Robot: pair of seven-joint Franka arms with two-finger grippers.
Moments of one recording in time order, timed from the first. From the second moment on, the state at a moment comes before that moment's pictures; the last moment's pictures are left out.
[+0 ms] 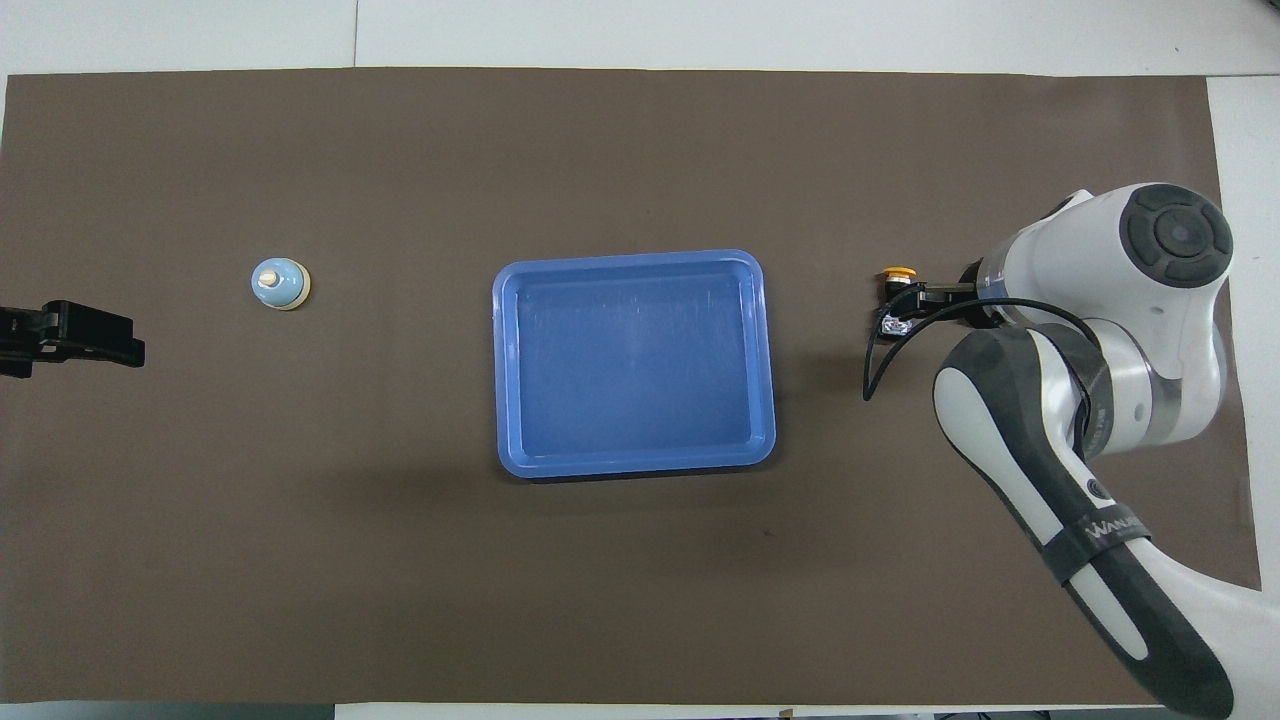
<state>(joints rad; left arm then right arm) -0.02 -0.09 0.01 -1.73 -0.02 1.58 -0.02 0.13 0.15 -0.02 -2.02 -0.02 2.23 0.19</state>
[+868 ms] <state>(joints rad) -0.02 -0.09 0.01 -1.73 -0.02 1.58 -0.02 0.14 0.32 -0.02 -2.03 -0.02 2.42 0.19</state>
